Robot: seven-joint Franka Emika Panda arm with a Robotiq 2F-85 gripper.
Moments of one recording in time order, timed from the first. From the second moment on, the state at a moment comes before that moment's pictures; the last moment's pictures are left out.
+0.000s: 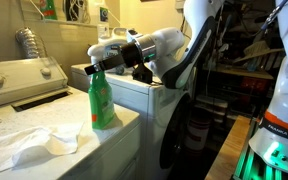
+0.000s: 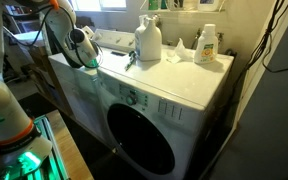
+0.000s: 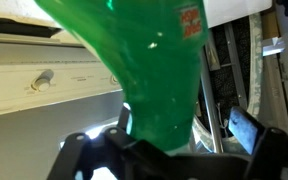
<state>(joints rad) 0.16 0.38 0.32 -2.24 -1.00 3.98 0.57</state>
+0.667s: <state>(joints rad) 0.15 0.38 0.31 -2.19 -1.20 3.79 0.75</state>
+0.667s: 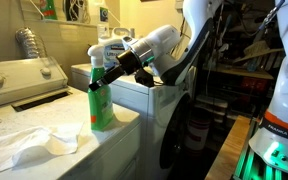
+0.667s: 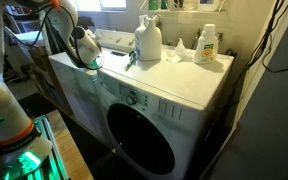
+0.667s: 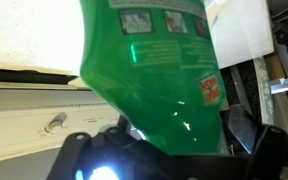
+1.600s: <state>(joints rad) 0.16 0.16 0.33 -2.28 -1.27 3.46 0.86</state>
